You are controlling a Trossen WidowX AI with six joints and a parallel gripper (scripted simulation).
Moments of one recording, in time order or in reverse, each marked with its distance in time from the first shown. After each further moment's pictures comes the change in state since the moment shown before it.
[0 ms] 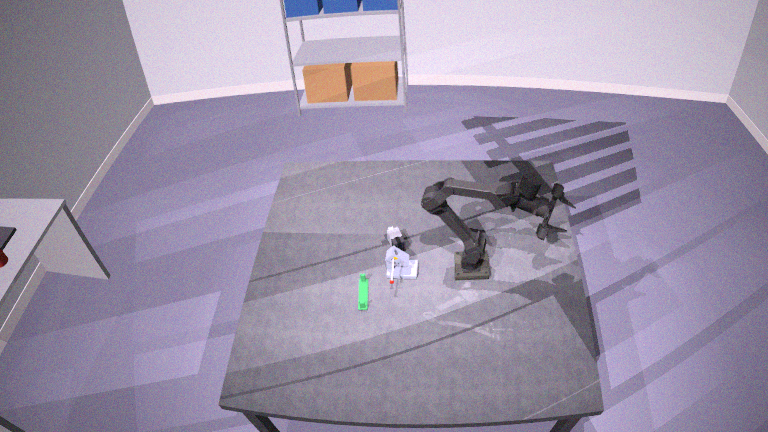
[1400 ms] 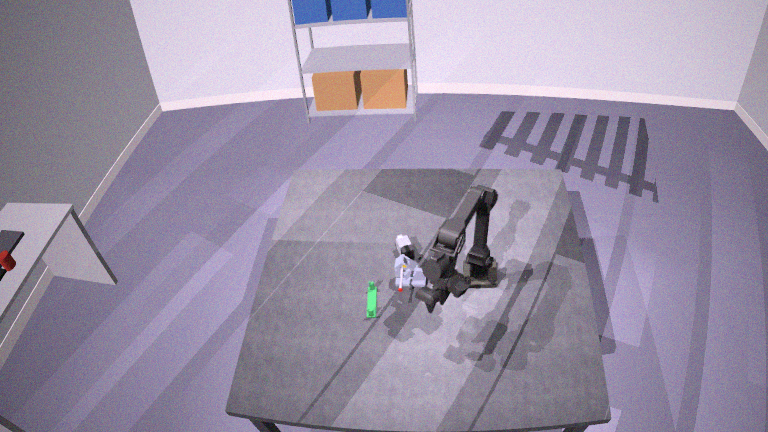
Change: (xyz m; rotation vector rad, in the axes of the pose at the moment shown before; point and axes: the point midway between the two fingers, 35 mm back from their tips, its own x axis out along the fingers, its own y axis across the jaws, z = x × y) arm -0.346 0.327 -0.168 1.696 1.351 1.027
